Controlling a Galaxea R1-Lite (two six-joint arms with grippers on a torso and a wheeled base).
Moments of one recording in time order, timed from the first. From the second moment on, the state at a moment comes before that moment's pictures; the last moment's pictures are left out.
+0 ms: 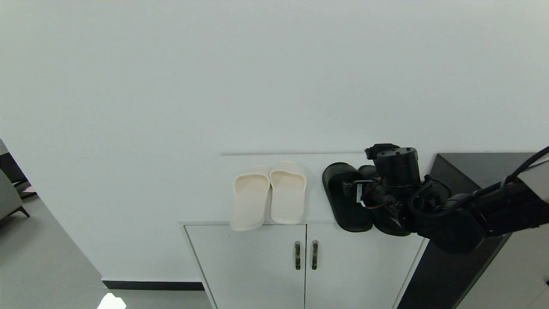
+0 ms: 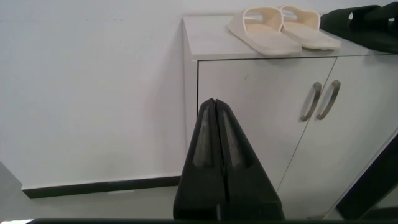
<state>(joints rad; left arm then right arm) 0.00 0.00 0.00 0.00 -0.07 -0.01 0.57 1.99 -1.03 -0.59 -0.46 0.22</state>
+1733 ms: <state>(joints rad) 0.00 0.00 0.00 0.00 -0.07 -0.01 0.70 1.72 -0.82 -0.58 -0.20 0.23</state>
